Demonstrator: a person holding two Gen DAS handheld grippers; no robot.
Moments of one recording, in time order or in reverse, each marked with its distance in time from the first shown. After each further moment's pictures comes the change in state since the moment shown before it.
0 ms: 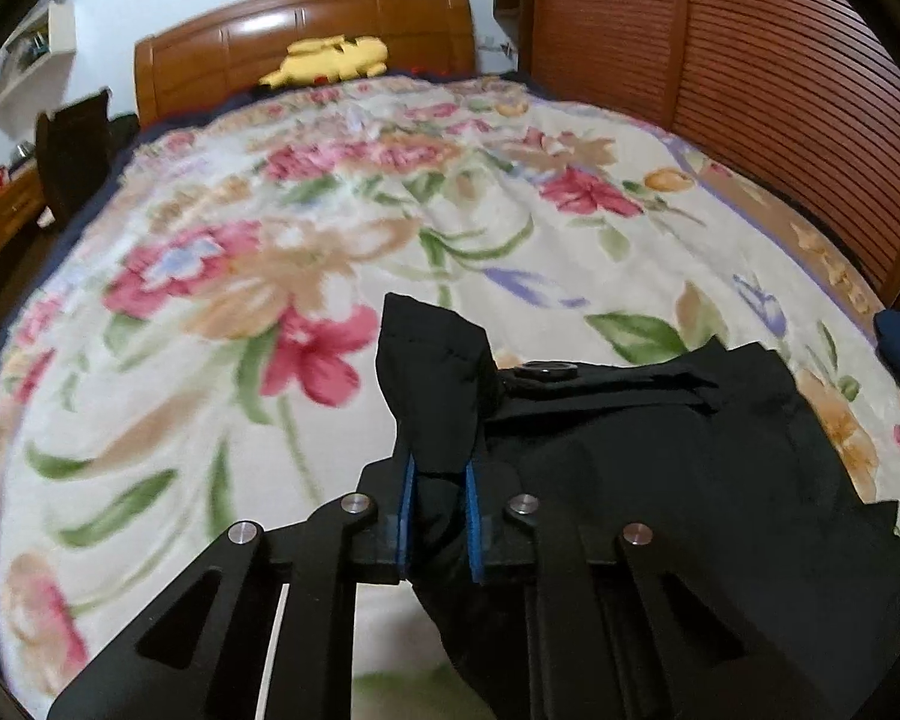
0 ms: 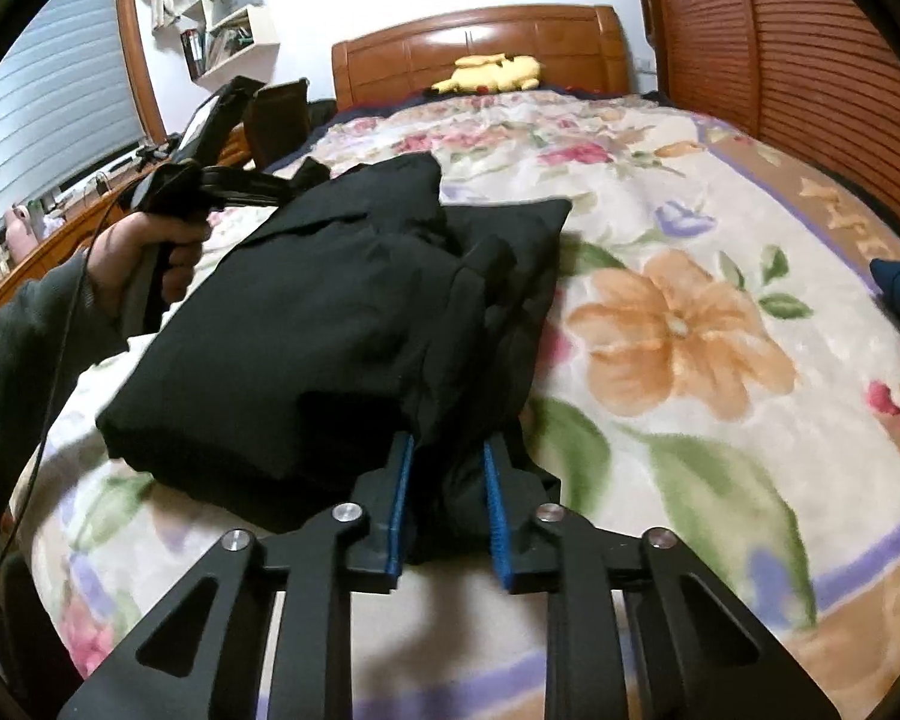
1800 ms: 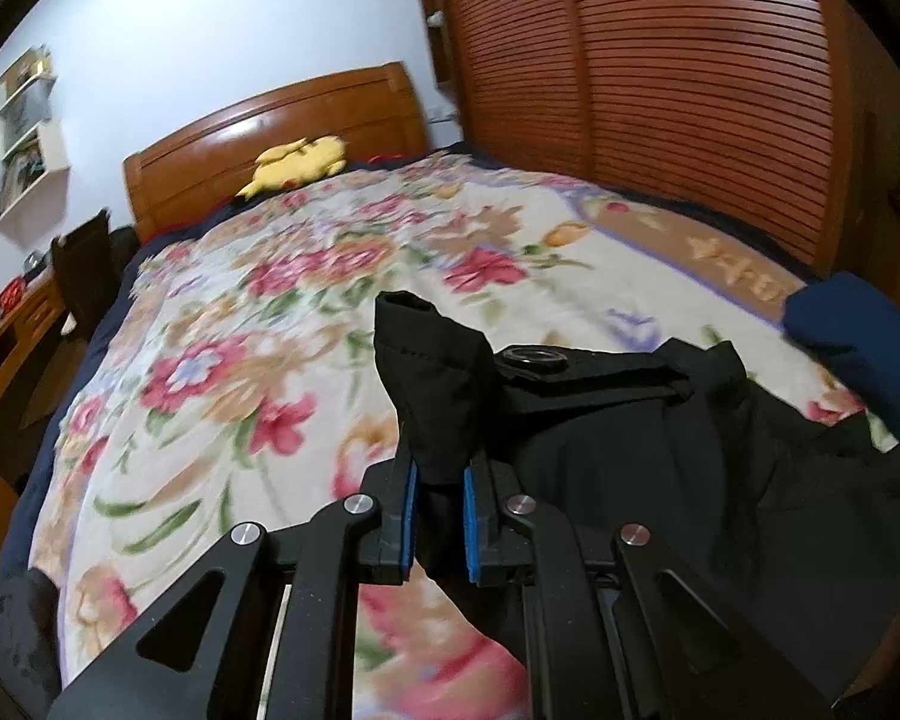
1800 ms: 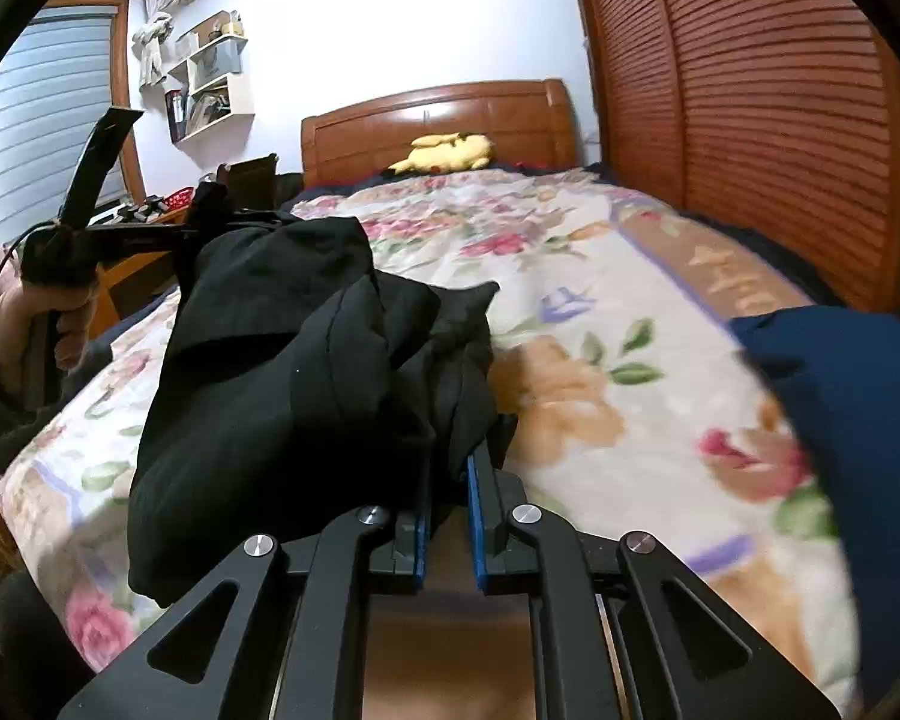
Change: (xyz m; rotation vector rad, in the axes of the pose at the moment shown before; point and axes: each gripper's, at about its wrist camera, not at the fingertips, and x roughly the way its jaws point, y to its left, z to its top) left arm -0.122 -0.127 -0.001 0.162 -0.163 0.033; right arm -0.106 -0.055 -0.017 -0.011 -0.184 -0.128
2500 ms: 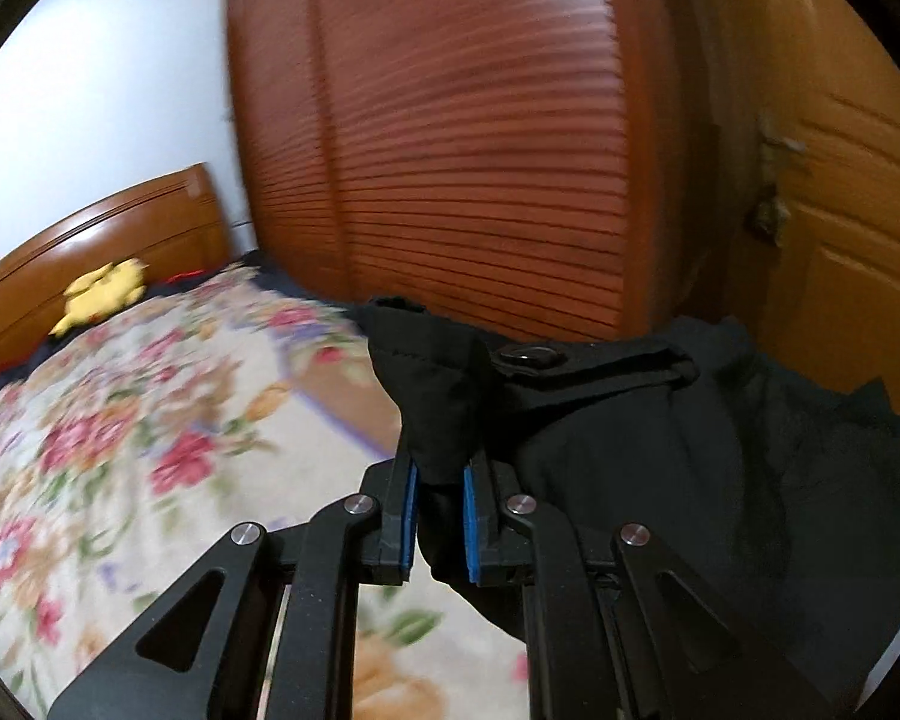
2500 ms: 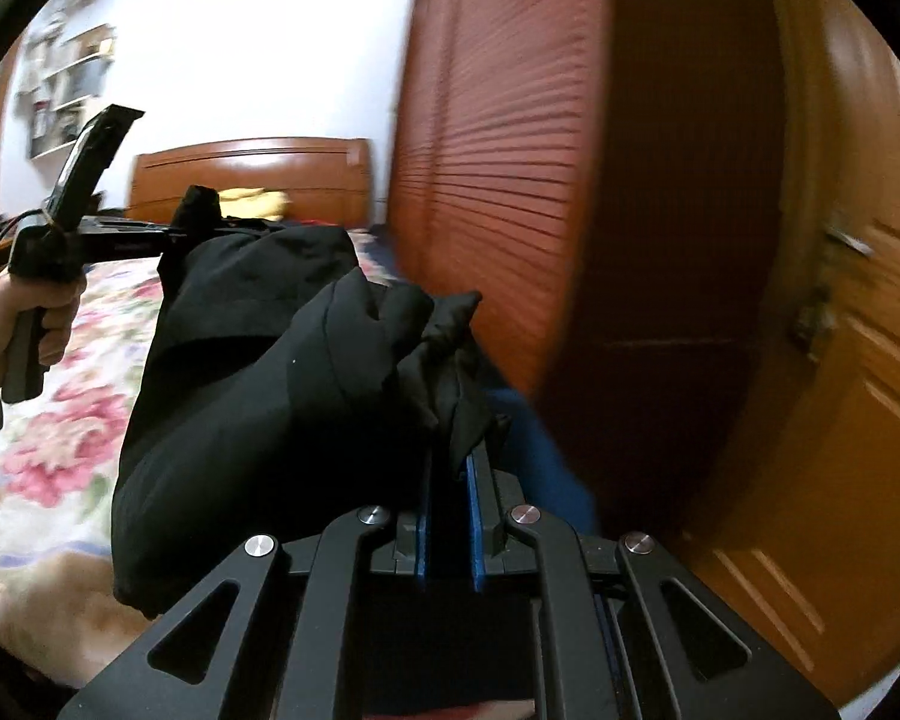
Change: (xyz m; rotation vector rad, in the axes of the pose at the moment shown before) left arm 0.033 -0.290 0.142 0.160 -0.168 -0.342; right arm -0.167 -0.186 0.020 0.022 -0.071 -0.494
